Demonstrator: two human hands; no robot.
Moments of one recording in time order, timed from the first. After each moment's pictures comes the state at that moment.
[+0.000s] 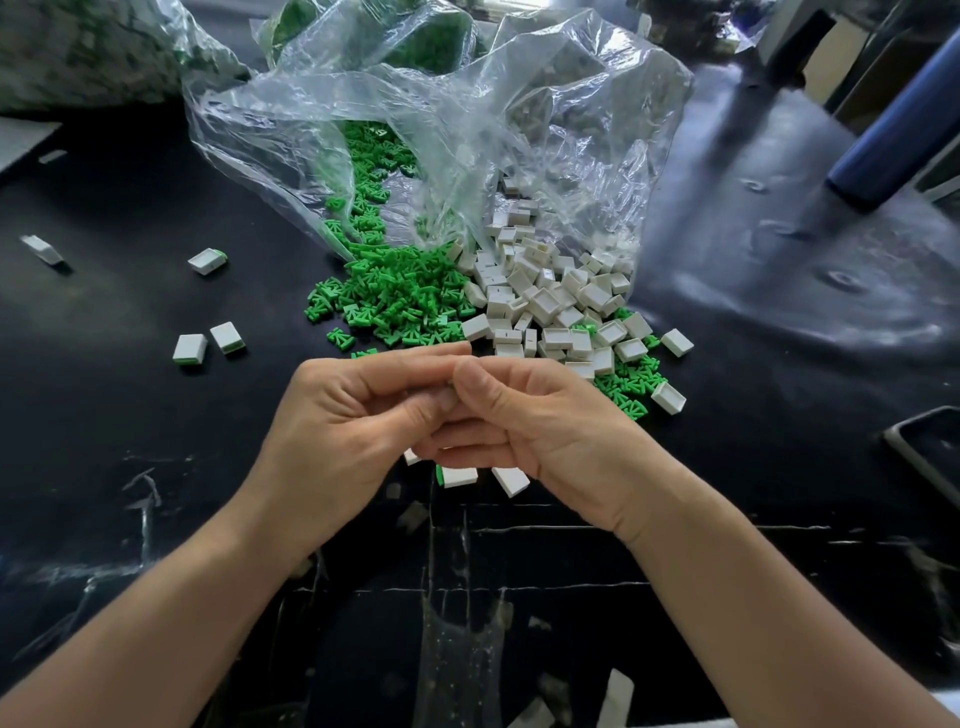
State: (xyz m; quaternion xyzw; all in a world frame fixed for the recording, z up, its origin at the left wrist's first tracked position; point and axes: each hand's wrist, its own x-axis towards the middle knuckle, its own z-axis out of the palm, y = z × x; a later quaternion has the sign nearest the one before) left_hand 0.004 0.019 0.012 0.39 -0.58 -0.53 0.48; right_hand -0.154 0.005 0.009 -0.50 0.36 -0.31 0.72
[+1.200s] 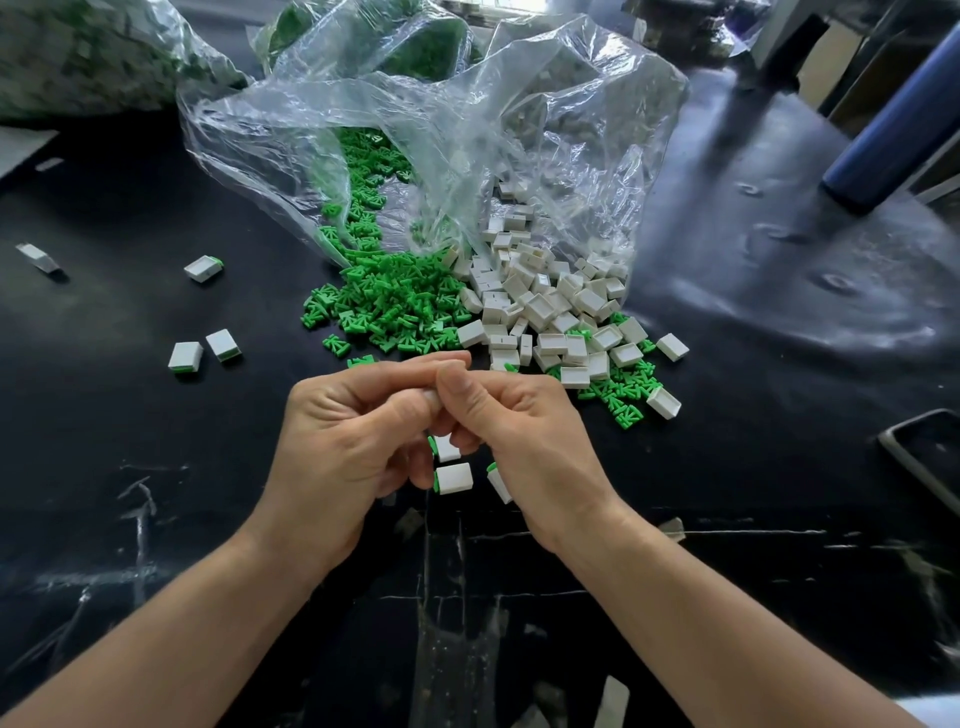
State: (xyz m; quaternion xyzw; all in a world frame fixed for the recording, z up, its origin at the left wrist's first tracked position) left_hand -0.006 0.020 0.004 0.42 -0.50 -0.55 0.52; right_hand -0.134 0.018 0.009 -0.56 0.41 -0.46 0.55
